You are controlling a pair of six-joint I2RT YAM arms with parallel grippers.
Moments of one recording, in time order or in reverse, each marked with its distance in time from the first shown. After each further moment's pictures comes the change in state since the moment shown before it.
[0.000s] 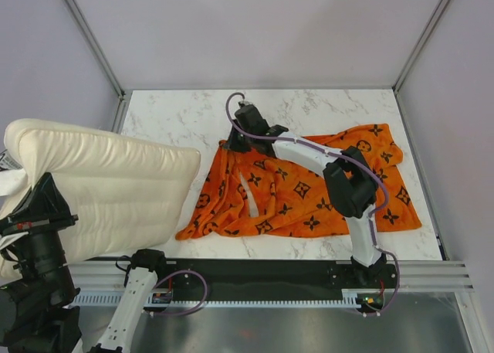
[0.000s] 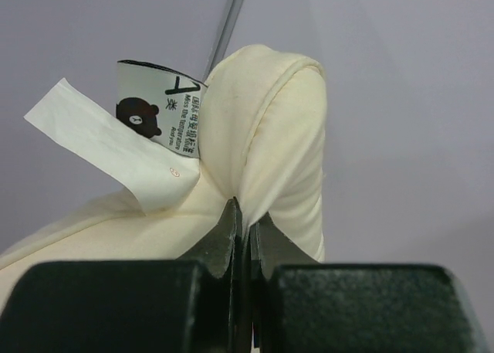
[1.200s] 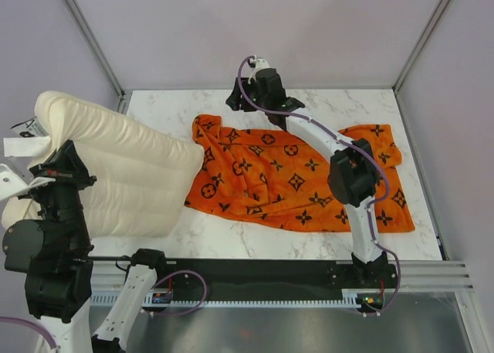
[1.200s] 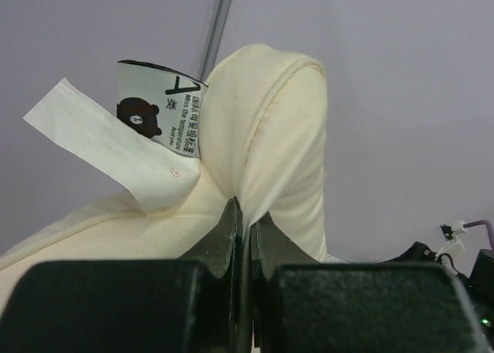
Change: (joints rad) left arm 0.000 0.135 -0.076 0.111 -0.005 0.022; right arm -0.148 0.179 0.367 0.159 -0.105 -0.280
